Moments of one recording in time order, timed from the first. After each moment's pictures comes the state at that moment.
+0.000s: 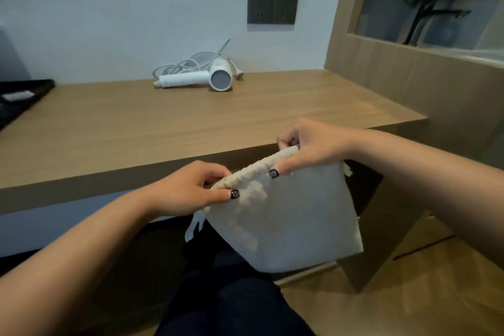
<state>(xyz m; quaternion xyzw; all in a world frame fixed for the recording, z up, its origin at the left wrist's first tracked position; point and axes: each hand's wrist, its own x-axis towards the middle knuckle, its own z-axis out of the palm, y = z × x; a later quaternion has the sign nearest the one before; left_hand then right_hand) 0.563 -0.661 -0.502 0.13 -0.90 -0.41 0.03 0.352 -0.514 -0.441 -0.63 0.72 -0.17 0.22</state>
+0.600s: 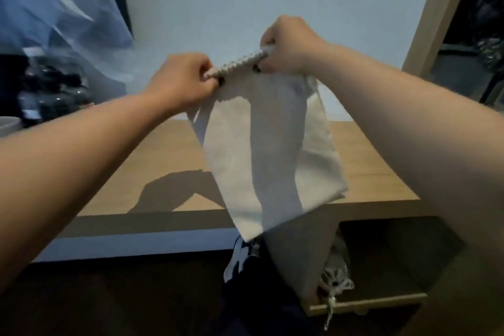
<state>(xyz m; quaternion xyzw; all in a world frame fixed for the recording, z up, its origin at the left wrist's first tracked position) 0.604 -0.798 -0.329 0.33 -0.86 0.01 0.40 0.430 -0.702 -0.263 -0.62 0.73 -0.20 -0.19</state>
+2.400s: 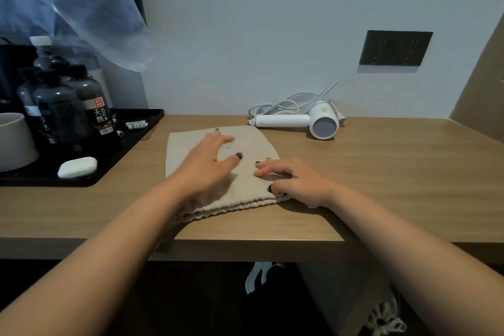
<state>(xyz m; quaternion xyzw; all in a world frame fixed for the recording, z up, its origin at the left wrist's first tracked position) 0.590 -0.839 -0.471 0.39 -0.85 -0.22 0.27 0.395 -0.751 -0.491 -0.67 0.61 -0.31 0.28</state>
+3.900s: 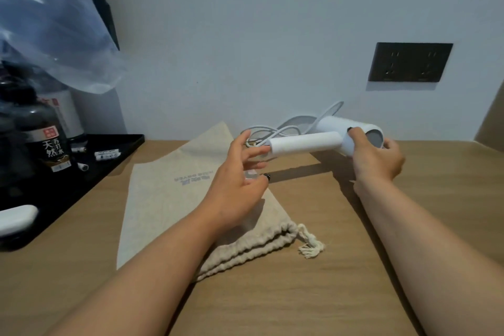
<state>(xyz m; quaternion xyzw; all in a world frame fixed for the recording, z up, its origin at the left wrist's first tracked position) 0.500 -0.865 -0.478 0.27 -0.78 -0.40 0.40 0.276 -0.819 -0.466 -0.09 0.61 -0.79 0.05</state>
